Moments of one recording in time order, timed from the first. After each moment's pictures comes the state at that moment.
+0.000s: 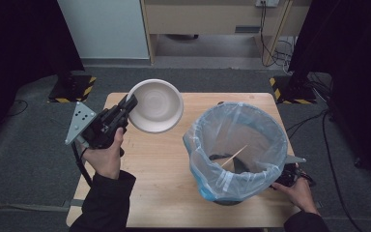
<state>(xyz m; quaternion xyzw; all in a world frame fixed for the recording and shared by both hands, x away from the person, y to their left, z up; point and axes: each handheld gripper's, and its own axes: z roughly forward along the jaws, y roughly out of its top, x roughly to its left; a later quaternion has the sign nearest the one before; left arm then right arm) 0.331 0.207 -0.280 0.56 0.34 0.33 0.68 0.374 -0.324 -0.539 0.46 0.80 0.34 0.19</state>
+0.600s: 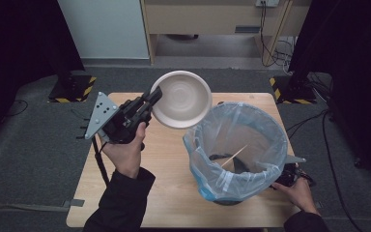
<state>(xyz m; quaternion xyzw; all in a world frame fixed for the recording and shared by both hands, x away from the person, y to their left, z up) 0.330 0.152 -0.255 0.56 0.29 0.30 0.71 0.374 -0.323 -0.539 0.46 0.80 0.34 0.19</state>
